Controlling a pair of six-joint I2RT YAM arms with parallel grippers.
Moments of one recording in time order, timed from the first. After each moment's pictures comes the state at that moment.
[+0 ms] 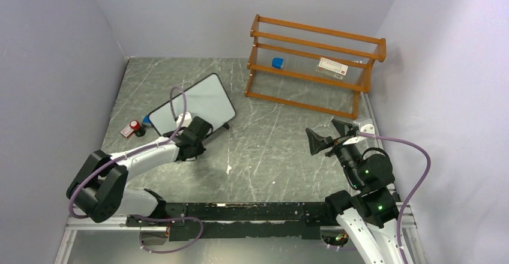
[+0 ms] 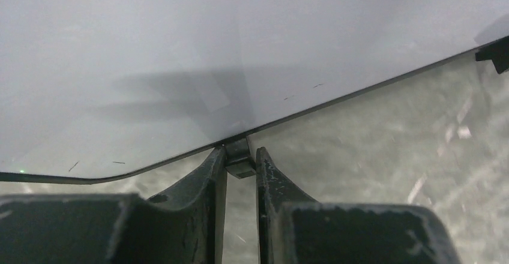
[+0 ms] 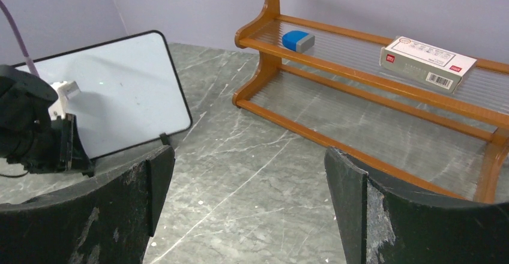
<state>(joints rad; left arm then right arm) -0.56 1.33 0.63 -0.42 -0.46 -0.91 0.37 0.20 0.59 -0.29 -0.04 0.08</state>
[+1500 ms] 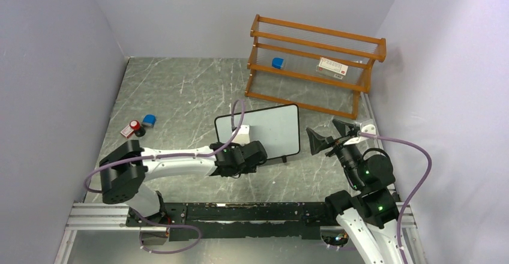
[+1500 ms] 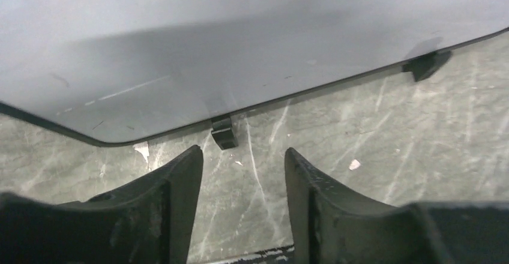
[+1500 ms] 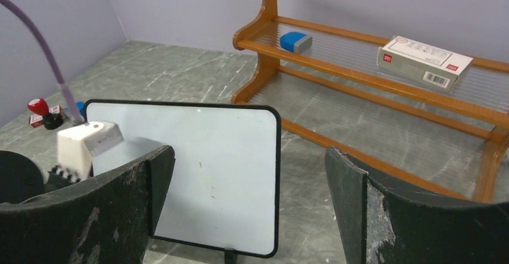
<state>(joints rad) -1.22 1.58 0.99 -0.53 -0.49 -1.10 0.37 0.19 0.59 -0.29 -0.03 0.09</state>
